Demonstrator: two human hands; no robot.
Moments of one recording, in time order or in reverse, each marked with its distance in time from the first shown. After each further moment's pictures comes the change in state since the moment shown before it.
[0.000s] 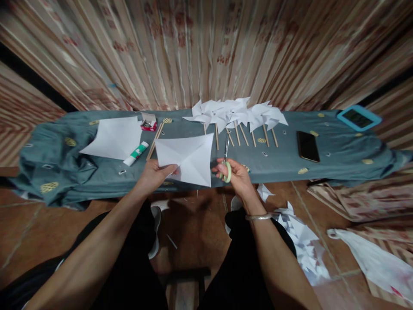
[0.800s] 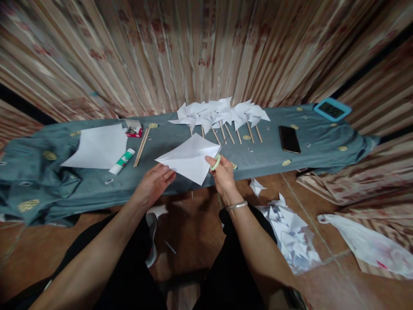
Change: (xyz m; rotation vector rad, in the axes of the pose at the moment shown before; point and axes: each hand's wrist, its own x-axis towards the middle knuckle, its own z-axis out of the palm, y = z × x) left_hand -0.014 0.016 0.031 -0.764 -0.083 -0.313; right_hand 0.016 -0.003 0.024 0.415 0.322 0.009
